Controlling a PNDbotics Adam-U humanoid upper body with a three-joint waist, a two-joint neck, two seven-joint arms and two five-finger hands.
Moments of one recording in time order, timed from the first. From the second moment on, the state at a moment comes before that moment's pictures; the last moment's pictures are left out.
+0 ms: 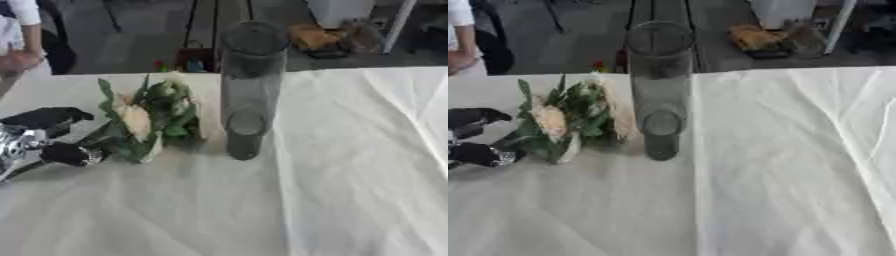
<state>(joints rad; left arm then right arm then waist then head) -0.78 0.84 -0.39 -1.38 -0.71 0.30 -0.54 -0.36 -0.38 -0.13 -1.98 0.11 -0.62 -0.61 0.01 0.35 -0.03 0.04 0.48</state>
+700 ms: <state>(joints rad) -0.80 0.81 -0.39 -1.29 -0.74 0.26 -0.52 -0.37 -0.37 -0.13 -1.98 0.12 -0.62 -0.61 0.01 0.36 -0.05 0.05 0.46</state>
